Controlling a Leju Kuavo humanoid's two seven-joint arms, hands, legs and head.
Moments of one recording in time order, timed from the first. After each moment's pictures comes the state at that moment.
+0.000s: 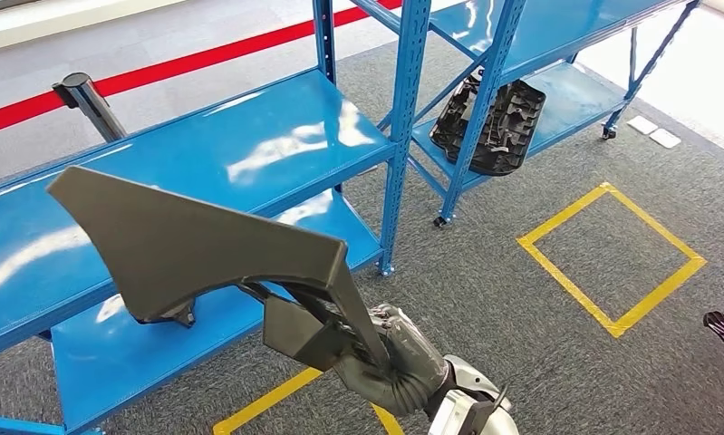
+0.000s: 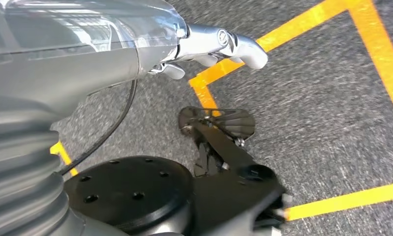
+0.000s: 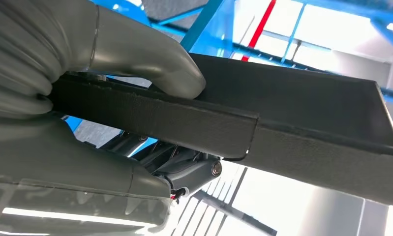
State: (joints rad) left arm -0.08 -0.17 1.24 -0.23 -1.08 -0.07 -0.34; right arm 0.03 -0.04 0.53 -1.78 0.28 0.17 -0.48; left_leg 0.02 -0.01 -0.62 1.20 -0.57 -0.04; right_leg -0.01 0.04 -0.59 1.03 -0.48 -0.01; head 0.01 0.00
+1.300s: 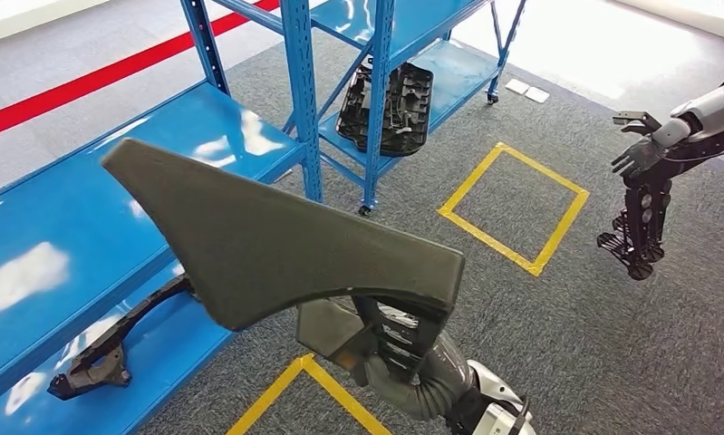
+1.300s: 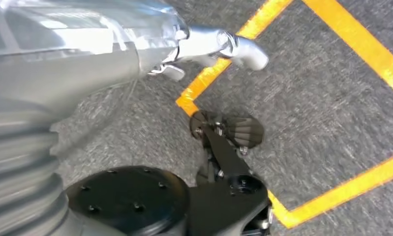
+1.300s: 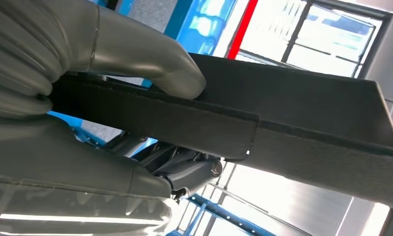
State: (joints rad) left arm -0.09 -0.18 1.24 -0.23 -1.07 -0.07 -0.31; right arm 0.09 -0.04 0.45 -1.86 0.27 0.18 -0.52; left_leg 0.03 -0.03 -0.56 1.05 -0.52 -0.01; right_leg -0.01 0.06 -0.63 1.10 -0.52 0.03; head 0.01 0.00
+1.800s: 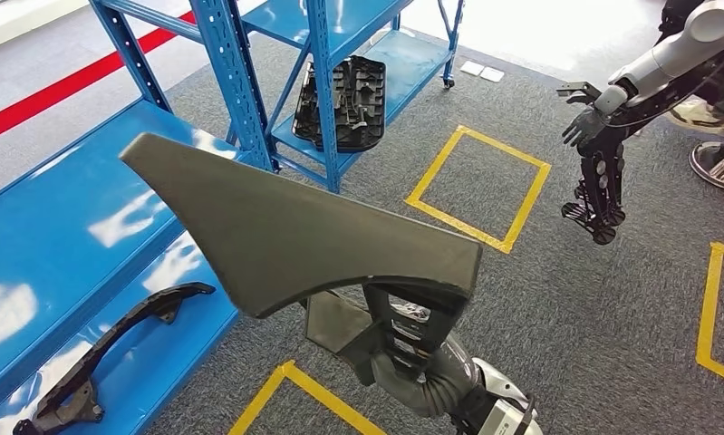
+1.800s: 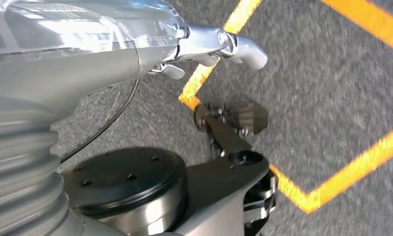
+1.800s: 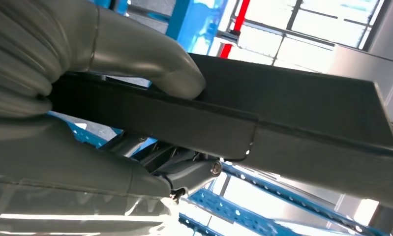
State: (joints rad) left arm -0.09 -0.18 1.24 -0.23 -1.08 -0.07 -0.28; right arm 0.09 -0.04 0.43 -1.86 0.25 0.19 -0.52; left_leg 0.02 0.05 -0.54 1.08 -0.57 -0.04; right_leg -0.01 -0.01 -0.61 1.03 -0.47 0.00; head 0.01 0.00
